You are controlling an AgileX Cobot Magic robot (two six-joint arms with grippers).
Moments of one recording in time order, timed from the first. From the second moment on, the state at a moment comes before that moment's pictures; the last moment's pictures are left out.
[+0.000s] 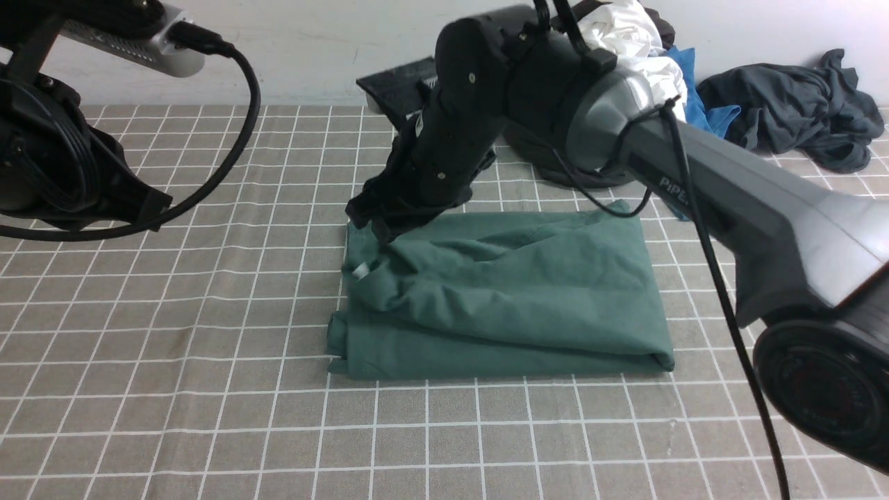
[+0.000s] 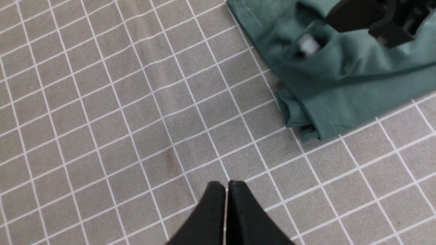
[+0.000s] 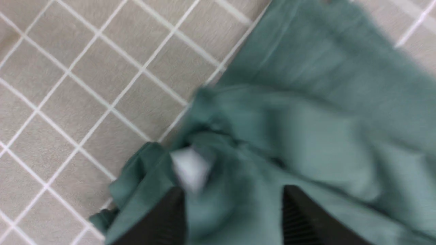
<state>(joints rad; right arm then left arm) 0.66 2.33 -2.37 0.07 1.23 -0.08 -0.17 1.22 -1.23 -0.09 1.00 0.25</state>
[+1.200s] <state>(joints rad) 0.67 2.08 -2.24 0.01 1.25 -0.10 -0.17 1.01 -1.15 -0.09 1.00 0.26</state>
